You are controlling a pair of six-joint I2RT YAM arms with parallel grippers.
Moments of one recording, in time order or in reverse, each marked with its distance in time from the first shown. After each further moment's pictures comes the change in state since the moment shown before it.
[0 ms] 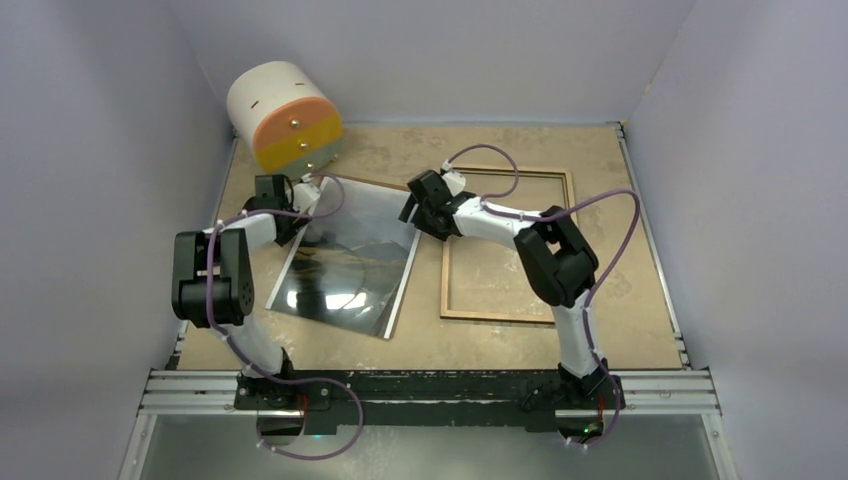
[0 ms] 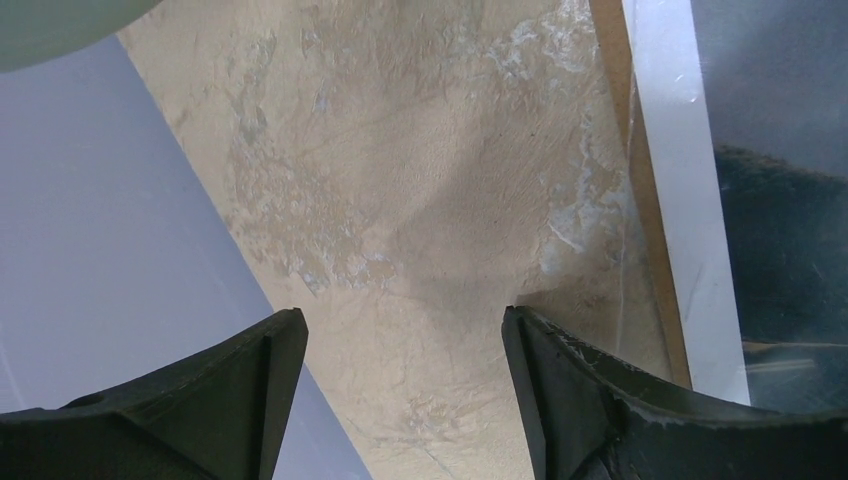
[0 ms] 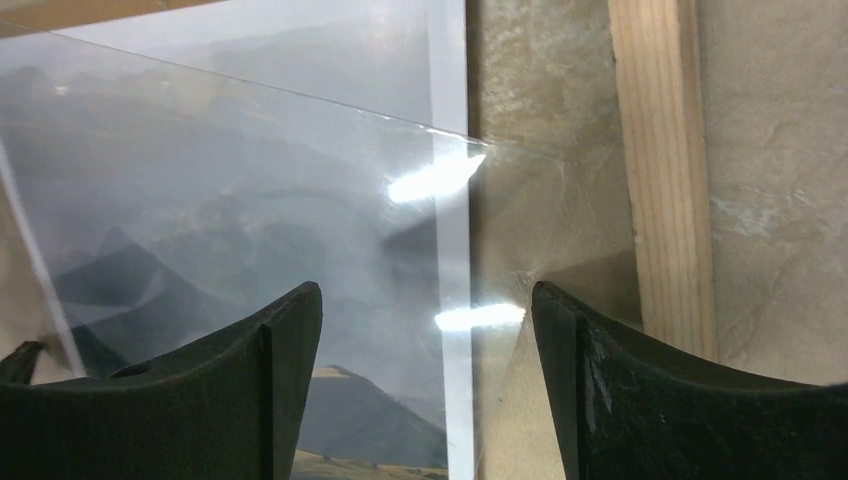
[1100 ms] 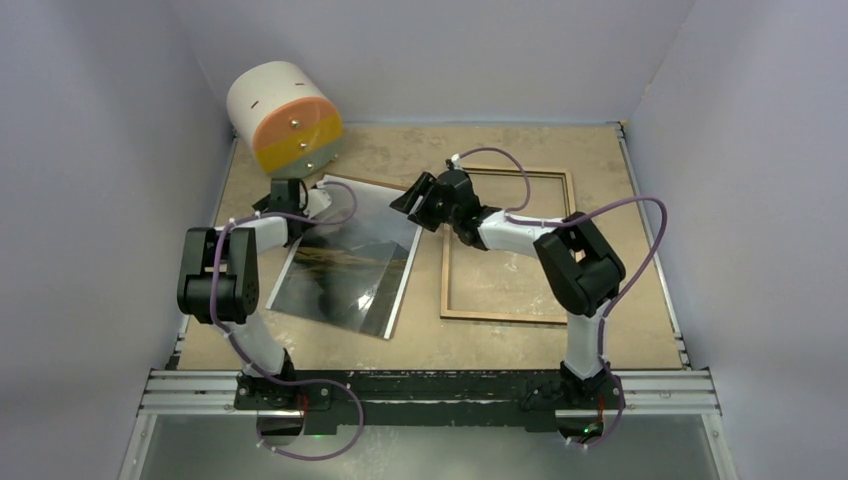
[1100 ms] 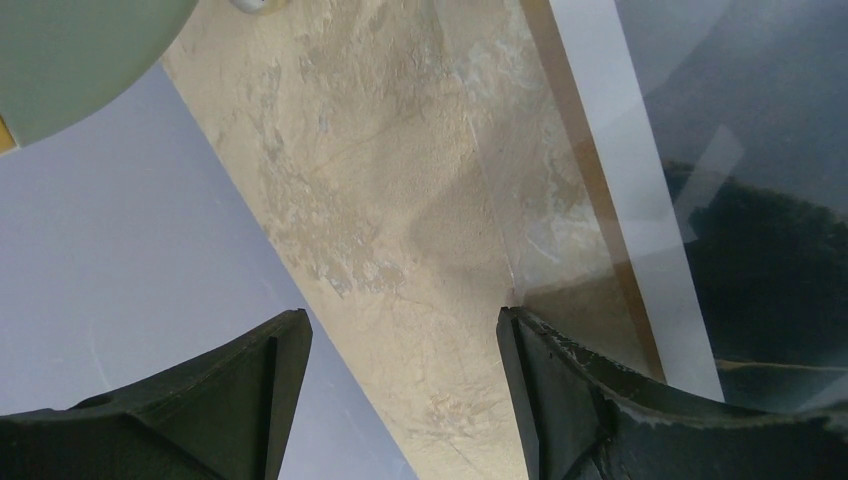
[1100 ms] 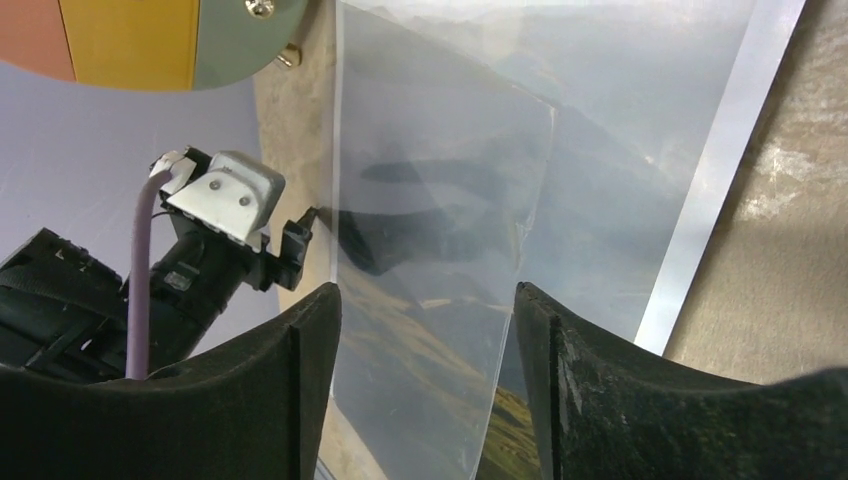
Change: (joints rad) left arm -0.091 0.016 -0.047 0.076 -0.131 0.094; right arm -0.061 -0.158 -0.309 0.607 -0.393 0.056
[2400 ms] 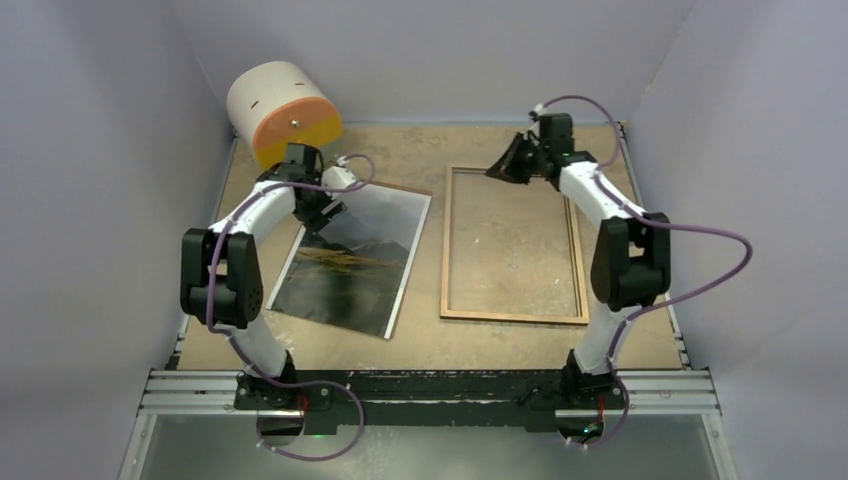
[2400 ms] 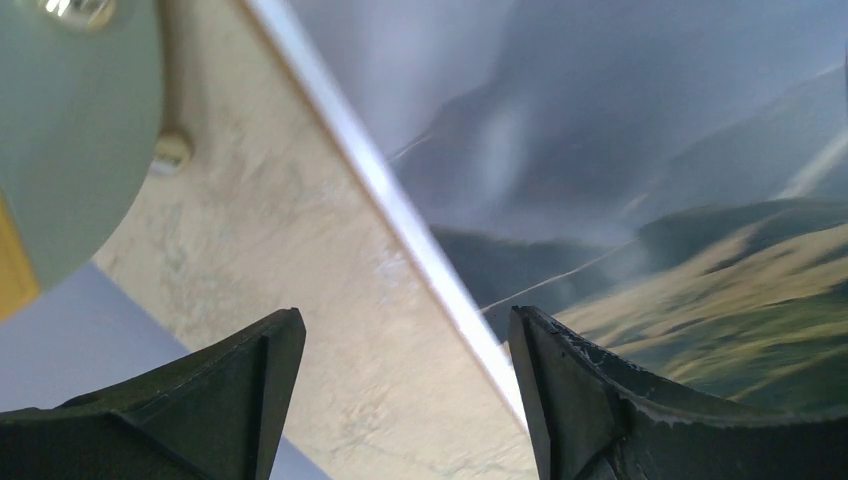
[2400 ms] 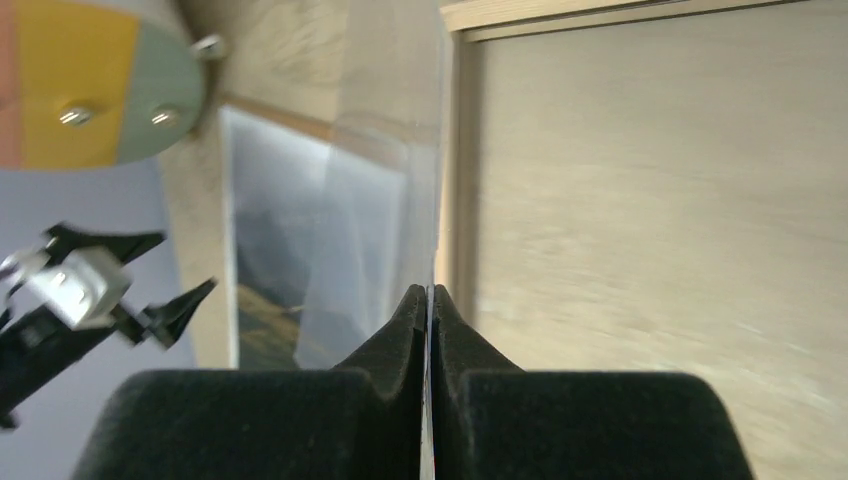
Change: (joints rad) left arm -0.065 -0.025 0.374 -0.604 0.289 -0.187; right arm -0.449 -0.058 0.272 -0.536 -0.344 -0.422
